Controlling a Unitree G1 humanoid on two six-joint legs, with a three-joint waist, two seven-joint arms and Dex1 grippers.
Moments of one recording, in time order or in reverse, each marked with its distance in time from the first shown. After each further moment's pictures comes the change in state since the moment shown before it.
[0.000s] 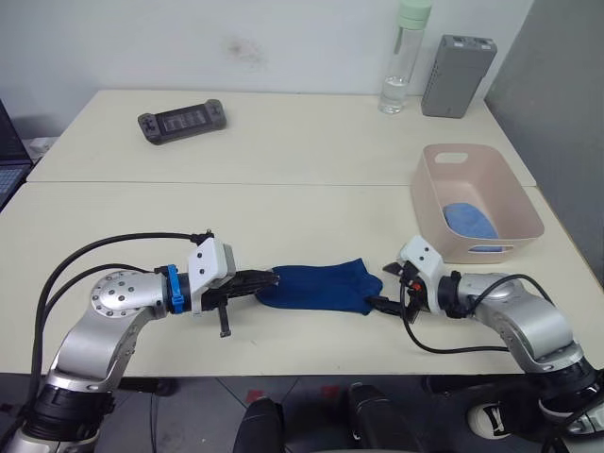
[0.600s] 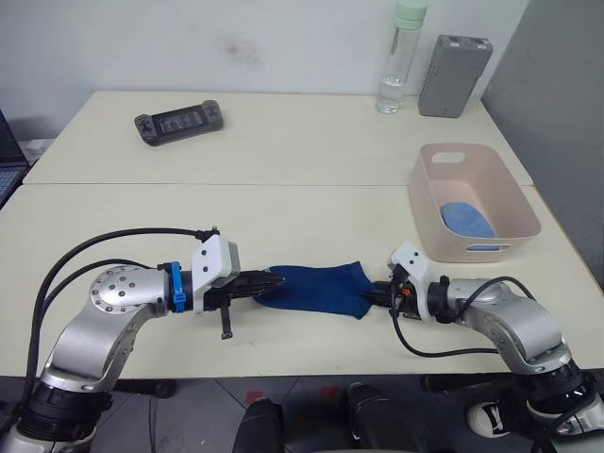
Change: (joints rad) left arm -0.014 0.000 -0.004 -0.036 -0.016 0.062 0.005; right arm -0.006 0.050 0.009 0.005 0.069 0.066 0.020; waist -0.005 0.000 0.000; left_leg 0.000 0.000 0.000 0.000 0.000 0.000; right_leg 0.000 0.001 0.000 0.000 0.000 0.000
